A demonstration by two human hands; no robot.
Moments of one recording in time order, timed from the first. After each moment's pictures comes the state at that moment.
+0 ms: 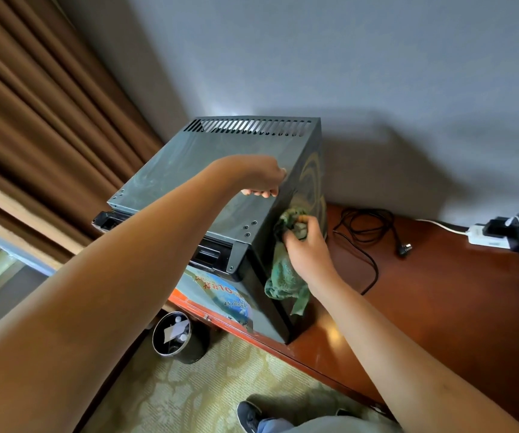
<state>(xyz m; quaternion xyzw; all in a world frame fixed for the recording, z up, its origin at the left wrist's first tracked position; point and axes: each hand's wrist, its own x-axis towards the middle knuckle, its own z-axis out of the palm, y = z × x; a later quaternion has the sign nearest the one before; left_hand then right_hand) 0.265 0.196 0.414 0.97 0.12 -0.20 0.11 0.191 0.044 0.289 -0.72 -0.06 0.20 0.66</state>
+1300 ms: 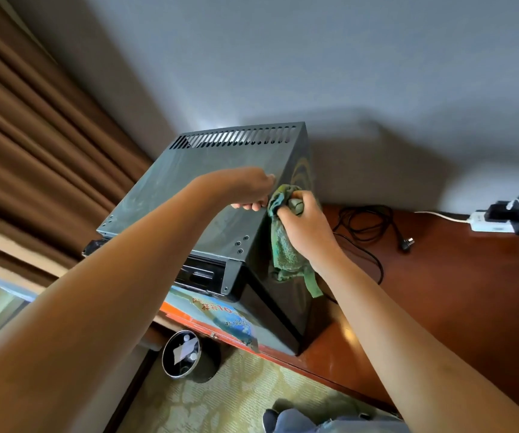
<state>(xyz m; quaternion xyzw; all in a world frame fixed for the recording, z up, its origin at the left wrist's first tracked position) 0.271 0.199 0.405 0.96 0.13 -0.20 0.11 0.241 0.055 0.310 -0.75 -0.07 0.14 0.64</state>
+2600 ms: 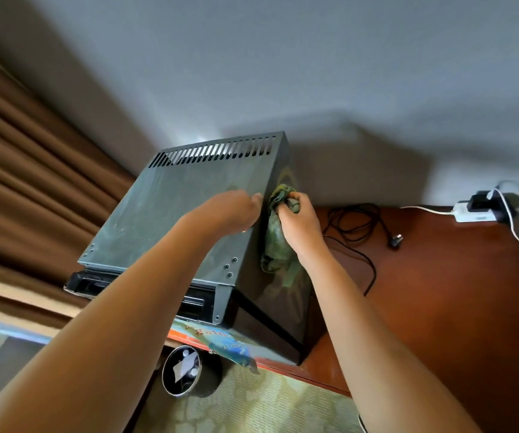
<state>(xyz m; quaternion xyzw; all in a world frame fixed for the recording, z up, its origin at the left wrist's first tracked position) 0.254 0.179 0.407 0.97 0.14 -0.14 0.09 0.281 0.068 0.296 -0.68 0.04 0.15 0.72</state>
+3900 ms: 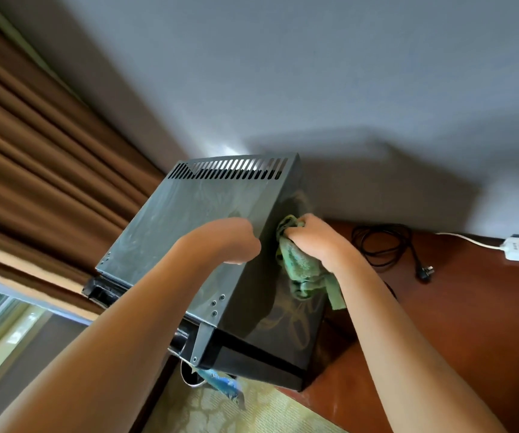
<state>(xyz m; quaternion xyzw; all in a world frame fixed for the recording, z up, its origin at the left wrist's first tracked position) 0.276 0.170 0.413 0.95 0.20 -0.24 -0.07 0.359 0.045 0.299 -0.76 -0.10 0.32 0.55</state>
